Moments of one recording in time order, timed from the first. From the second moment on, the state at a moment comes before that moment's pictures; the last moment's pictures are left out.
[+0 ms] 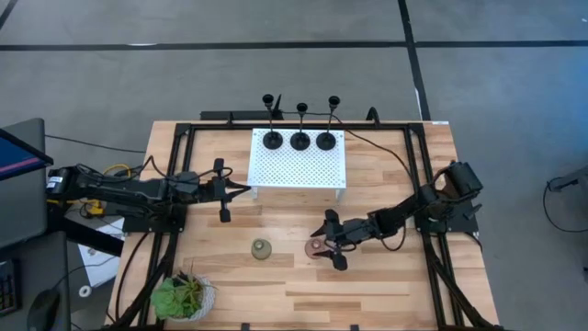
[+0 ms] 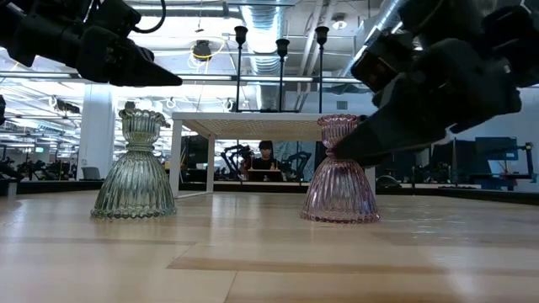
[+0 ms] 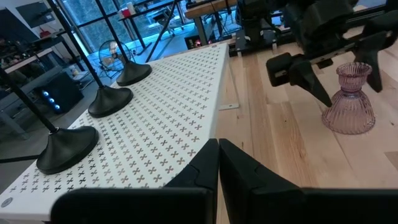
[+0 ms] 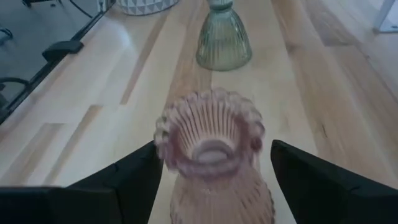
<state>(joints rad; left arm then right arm) -0.03 0.53 0.23 0.27 -0.24 0.31 0.34 1.79 0.56 0.76 0.13 0.24</state>
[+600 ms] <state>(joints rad) -0.03 0.53 0.23 0.26 -0.24 0.30 0.34 1.79 0.57 0.76 0.13 0.24</state>
